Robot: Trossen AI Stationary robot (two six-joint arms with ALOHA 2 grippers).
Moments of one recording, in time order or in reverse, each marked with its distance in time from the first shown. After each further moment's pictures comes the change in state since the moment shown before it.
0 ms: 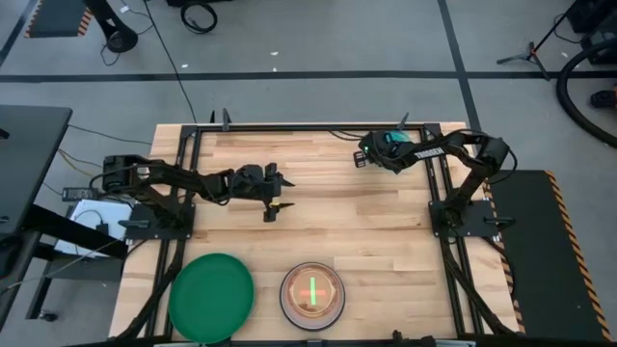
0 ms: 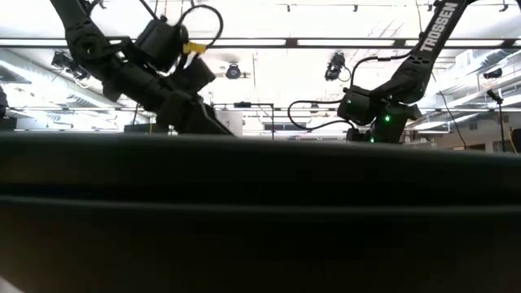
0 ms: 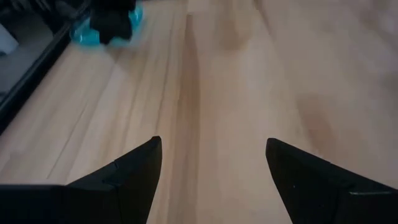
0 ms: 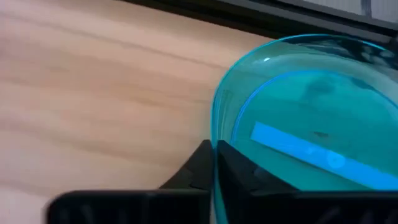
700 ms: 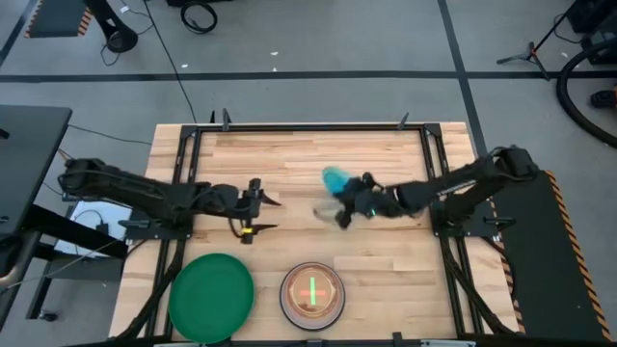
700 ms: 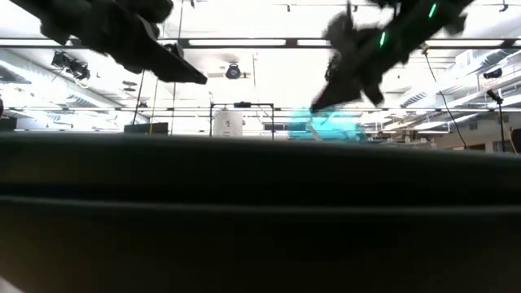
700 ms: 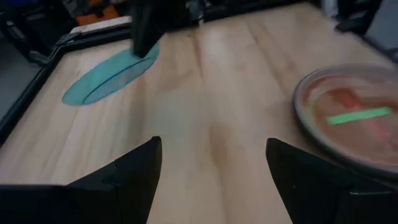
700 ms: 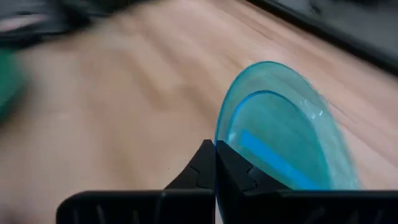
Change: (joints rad) left arm -0.303 -0.430 0.000 -0.379 -0.169 -0.101; right arm 0.766 -0.253 0.096 0.003 0.071 -0.059
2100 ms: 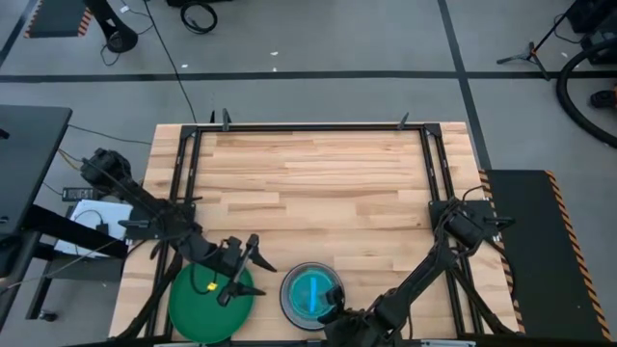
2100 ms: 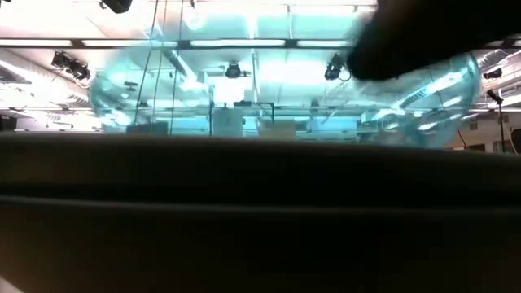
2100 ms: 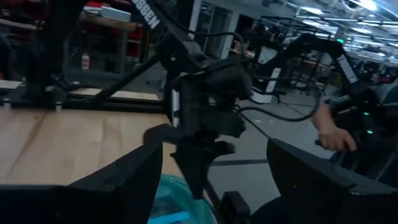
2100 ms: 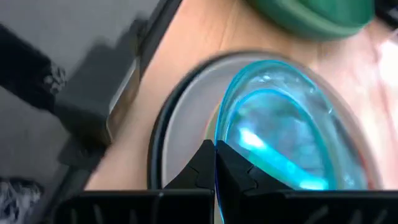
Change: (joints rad) left arm -0.571 0.212 0.000 0.654 -0.206 -0.395; right arm 0.649 0.773 0.769 -0.268 0.059 -0.352
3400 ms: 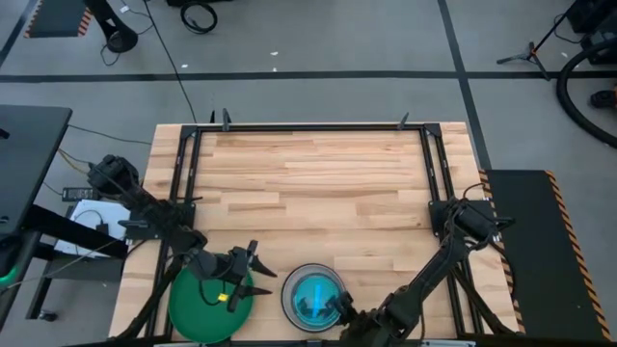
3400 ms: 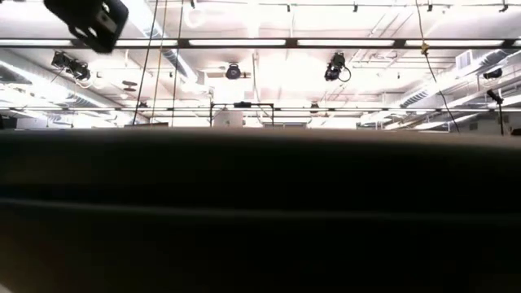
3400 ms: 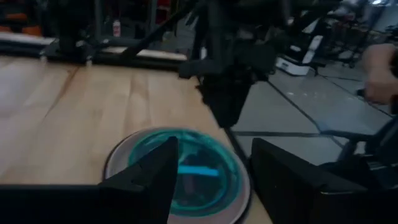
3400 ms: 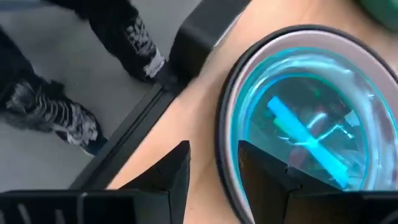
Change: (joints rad) left arm -0.060 0.121 0.001 -0.060 -0.162 -0.055; right arm 0.029 -0.097 -0.026 -0.174 -0.243 -0.117
